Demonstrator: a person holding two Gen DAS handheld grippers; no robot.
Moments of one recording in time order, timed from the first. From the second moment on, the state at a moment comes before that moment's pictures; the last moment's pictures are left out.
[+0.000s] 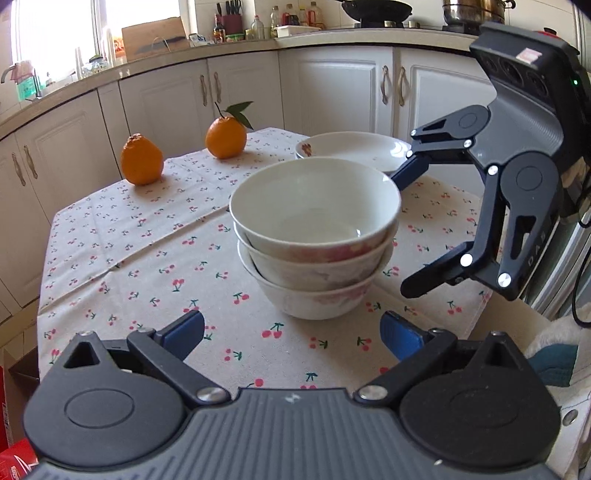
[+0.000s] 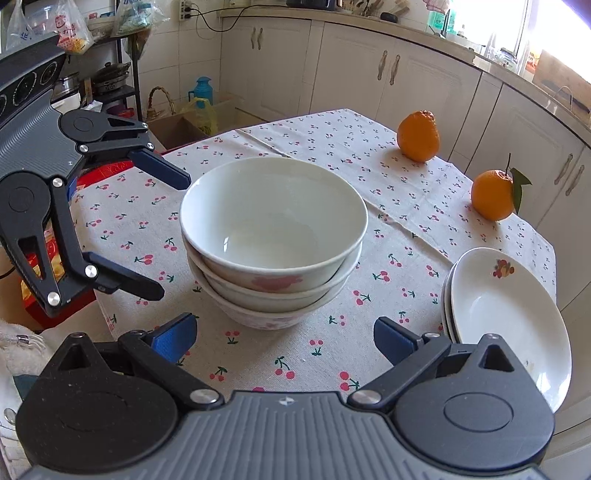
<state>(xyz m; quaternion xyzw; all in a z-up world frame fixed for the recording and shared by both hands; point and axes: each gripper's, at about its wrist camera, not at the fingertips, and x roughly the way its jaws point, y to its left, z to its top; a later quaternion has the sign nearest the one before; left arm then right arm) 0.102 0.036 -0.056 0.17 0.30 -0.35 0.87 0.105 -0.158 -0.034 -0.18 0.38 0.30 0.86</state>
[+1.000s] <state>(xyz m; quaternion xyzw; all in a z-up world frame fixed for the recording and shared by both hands) 0.148 0.033 -0.078 0.17 0.32 -0.46 0.81 0.132 -0.159 -0.064 -0.21 0.38 0.36 0.83</state>
